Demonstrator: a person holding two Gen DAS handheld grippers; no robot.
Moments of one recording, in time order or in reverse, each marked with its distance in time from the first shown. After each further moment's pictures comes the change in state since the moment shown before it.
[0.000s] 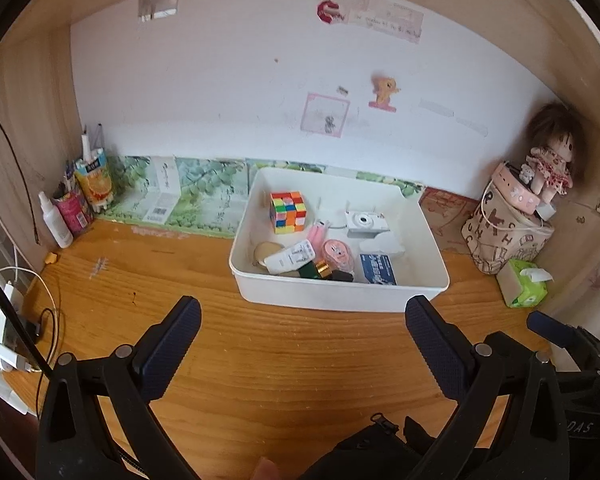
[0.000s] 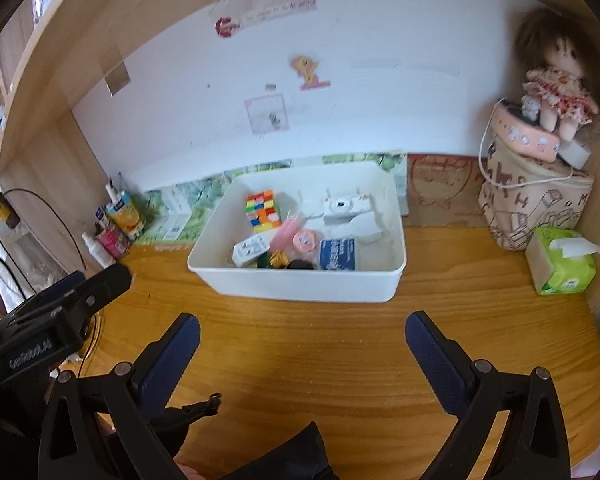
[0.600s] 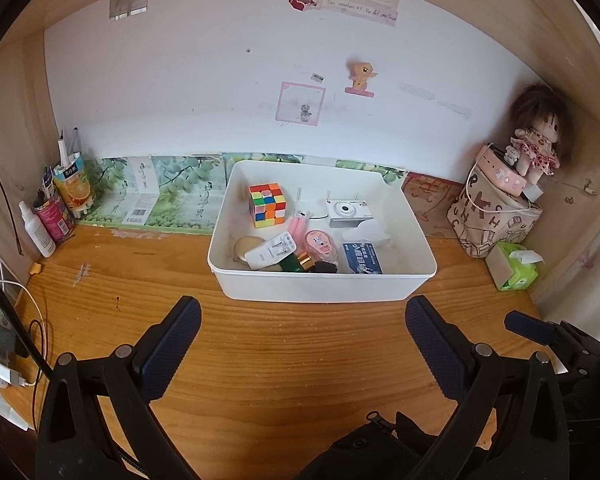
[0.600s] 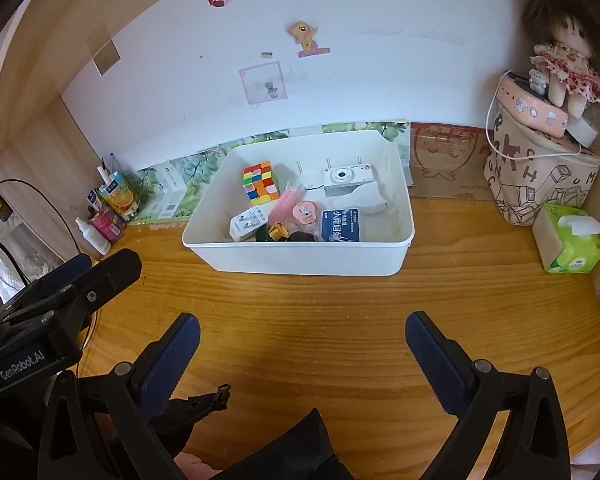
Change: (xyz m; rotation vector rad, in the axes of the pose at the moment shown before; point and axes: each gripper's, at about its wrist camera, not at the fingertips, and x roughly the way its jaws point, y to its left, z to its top) left arm 0.008 -0.009 0.000 0.052 0.022 -0.052; right arm 0.018 0.006 -0.006 0.018 0.089 -0.012
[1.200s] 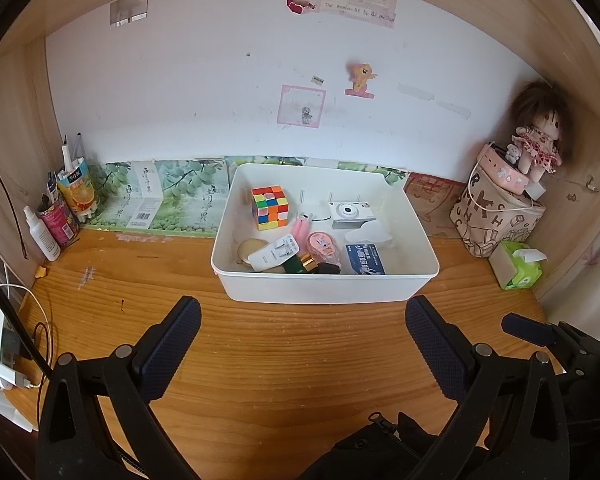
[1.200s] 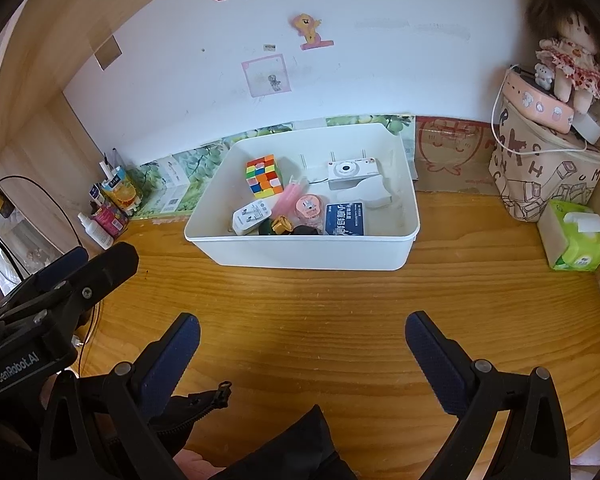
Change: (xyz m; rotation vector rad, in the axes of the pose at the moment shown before) left arm -0.003 -0.001 0.001 0.006 -0.006 0.015; right arm 0.005 -0.001 -0.001 -0.002 0.023 0.017
